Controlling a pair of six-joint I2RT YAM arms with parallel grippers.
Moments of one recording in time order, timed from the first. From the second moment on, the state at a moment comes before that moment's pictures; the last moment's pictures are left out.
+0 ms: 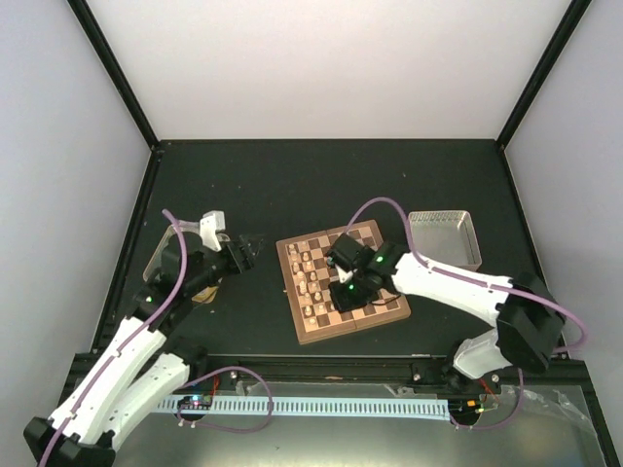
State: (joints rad) left arm -0.42 0.68 0.64 -0.37 0.24 -0.76; right arm 0.93 1.42 1.01 -0.79 -0.22 0.60
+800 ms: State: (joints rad) left arm -0.42 0.56 0.61 -0.48 0.08 -0.63; right arm 1.10 1.67 1.13 -0.88 -0.17 0.61
